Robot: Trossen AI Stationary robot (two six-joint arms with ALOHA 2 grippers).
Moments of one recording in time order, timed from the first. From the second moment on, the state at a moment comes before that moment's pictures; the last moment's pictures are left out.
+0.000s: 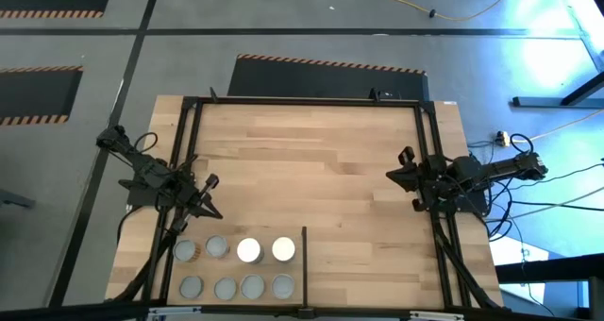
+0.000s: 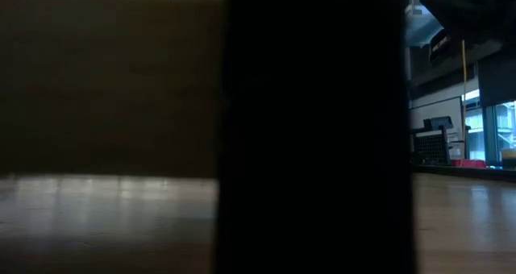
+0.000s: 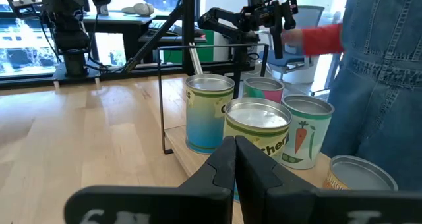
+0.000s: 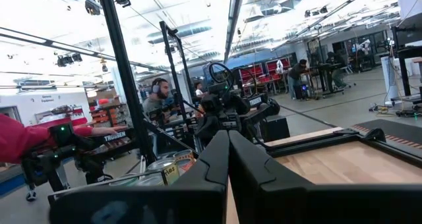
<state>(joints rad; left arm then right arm) -0.60 0.01 0.04 -0.06 -0.12 -0.08 0.23 0.13 0.01 0.42 0.18 0.20</state>
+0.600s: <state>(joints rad) -0.60 0.01 0.04 -0.06 -0.12 -0.07 0.23 0.13 0.01 0.26 0.14 0.00</state>
